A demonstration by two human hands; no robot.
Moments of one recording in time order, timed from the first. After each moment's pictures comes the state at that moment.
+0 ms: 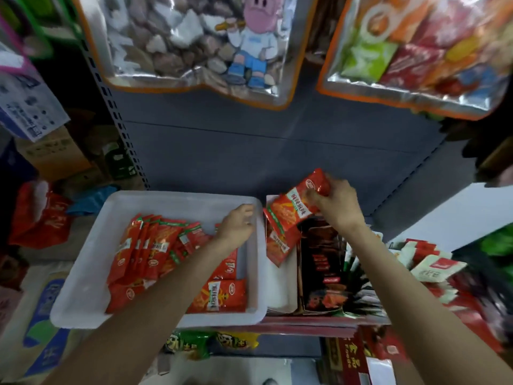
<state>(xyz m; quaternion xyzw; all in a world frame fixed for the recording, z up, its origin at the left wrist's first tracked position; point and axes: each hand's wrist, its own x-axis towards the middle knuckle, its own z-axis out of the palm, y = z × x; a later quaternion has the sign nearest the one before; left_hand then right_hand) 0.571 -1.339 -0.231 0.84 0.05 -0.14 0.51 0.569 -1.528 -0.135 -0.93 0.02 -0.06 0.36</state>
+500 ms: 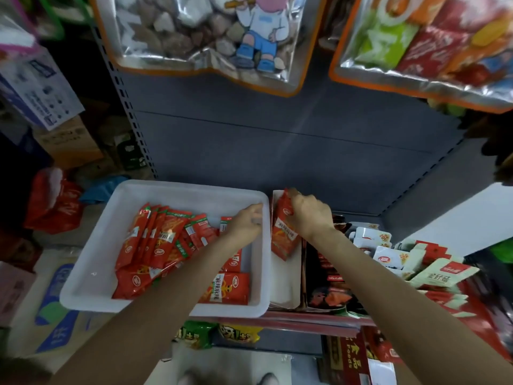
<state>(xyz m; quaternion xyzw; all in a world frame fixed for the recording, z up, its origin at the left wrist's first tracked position) 0.560 -1.346 -0.229 0.82 0.06 -0.19 0.54 0.578 -1.493 -0.188 -1.00 -0.08 0.03 0.01</state>
